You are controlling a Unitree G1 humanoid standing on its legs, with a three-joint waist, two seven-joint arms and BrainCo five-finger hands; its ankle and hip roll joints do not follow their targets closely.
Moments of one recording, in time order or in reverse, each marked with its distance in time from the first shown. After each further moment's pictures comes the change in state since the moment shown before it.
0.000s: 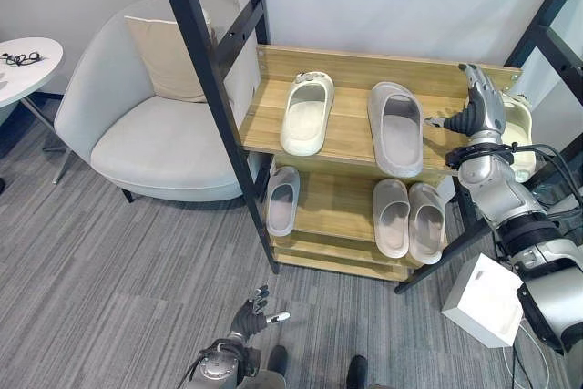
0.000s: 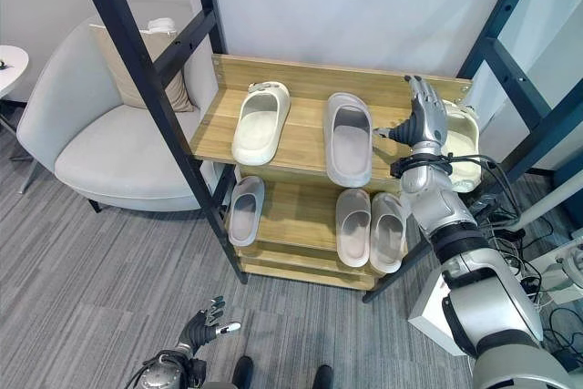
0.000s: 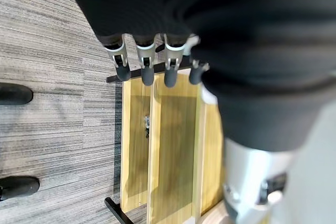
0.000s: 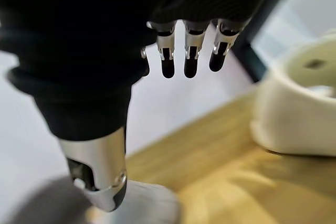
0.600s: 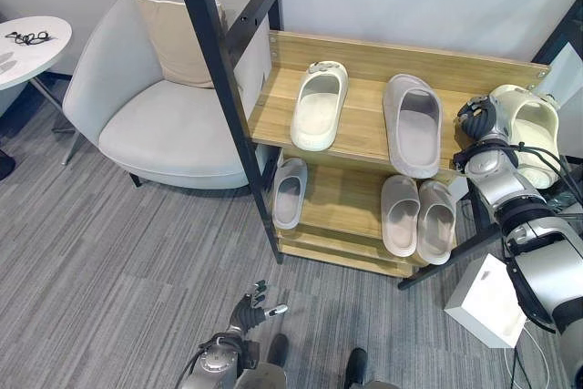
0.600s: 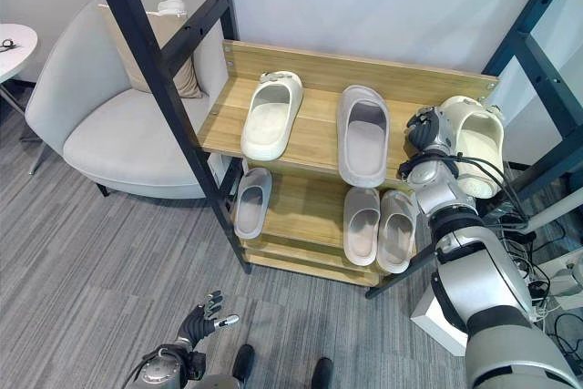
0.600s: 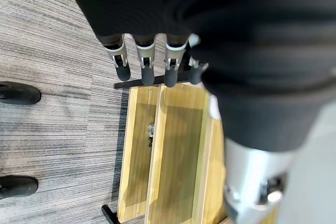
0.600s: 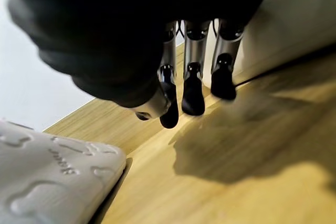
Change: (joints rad) left arm -0.029 0.002 -0.002 0.015 -0.028 0.000 0.013; right arm -0.131 0.036 0.040 0.320 0.196 -0.023 0.077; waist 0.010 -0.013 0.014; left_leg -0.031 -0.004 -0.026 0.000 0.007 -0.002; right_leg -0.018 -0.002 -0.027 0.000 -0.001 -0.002
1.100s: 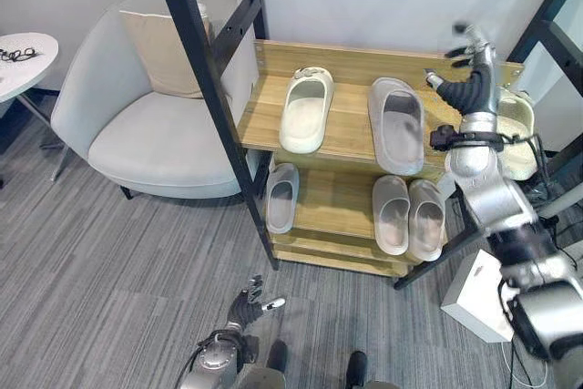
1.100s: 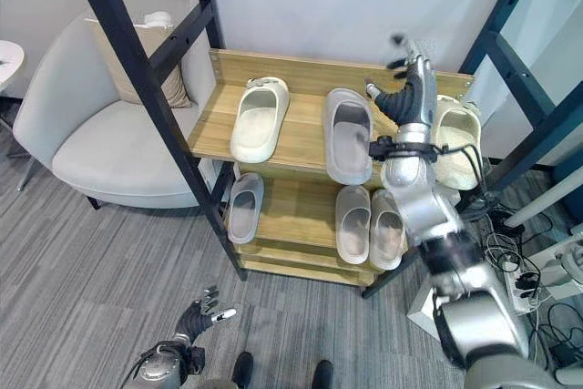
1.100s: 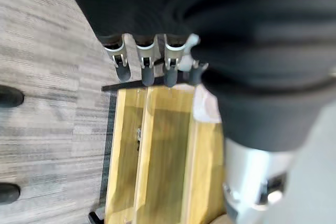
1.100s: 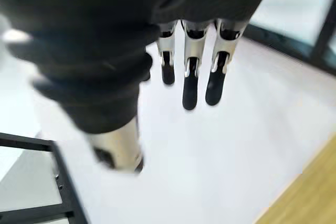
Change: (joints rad) left arm 0.015 -0.014 0.060 -0.025 0.002 0.014 0.029; right arm 0.316 0.064 -0.195 -0.889 -0.240 0.023 -0.166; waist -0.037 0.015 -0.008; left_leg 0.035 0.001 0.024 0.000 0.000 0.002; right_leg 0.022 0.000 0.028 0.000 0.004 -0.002
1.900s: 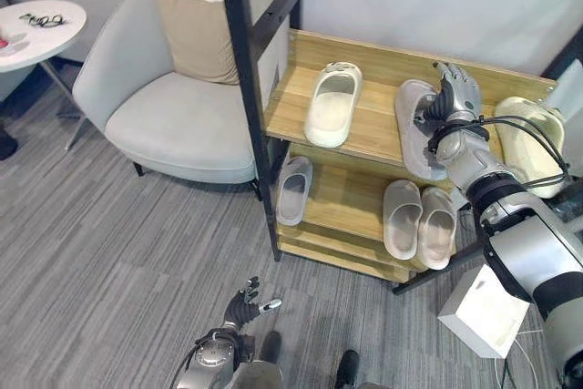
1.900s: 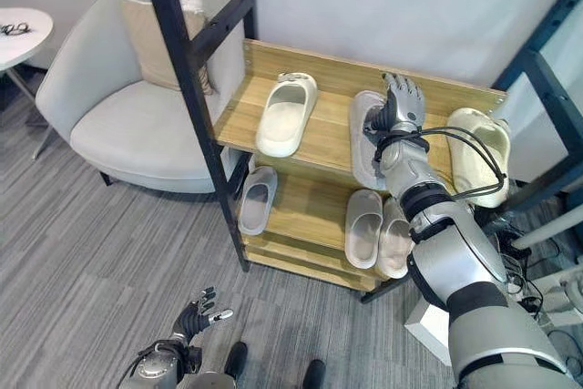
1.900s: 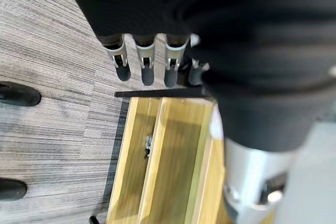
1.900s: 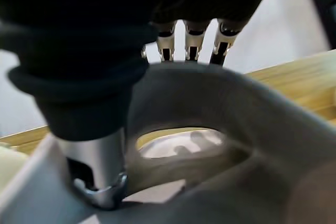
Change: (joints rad) left arm -0.044 0.021 -0.023 0.052 -0.002 -0.002 -0.010; right arm -0.474 0.040 0.343 0.950 -0.054 0.059 0.129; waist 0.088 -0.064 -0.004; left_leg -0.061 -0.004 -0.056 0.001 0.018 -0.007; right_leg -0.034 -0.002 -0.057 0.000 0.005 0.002
